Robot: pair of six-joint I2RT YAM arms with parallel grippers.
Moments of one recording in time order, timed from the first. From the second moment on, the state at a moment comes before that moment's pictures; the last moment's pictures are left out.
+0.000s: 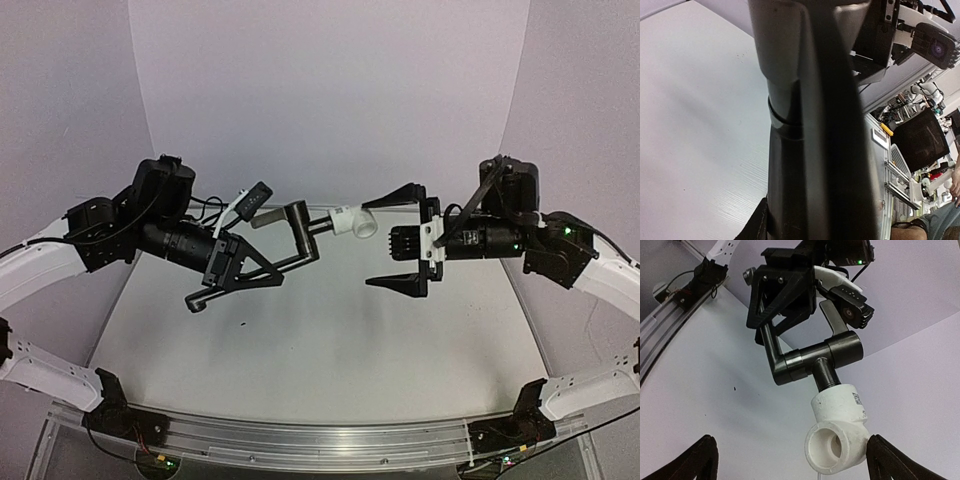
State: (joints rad) left arm -0.93 1.17 1.22 -0.54 0.62 -0.33; right arm 0.93 1.14 1.22 -0.37 -0.36 -1.07
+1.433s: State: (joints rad) left arm -0.98 1.11 1.14 -0.57 0.40 0.17; right arm 0.94 1.35 1.41 -0.49 -0.50 -0.22
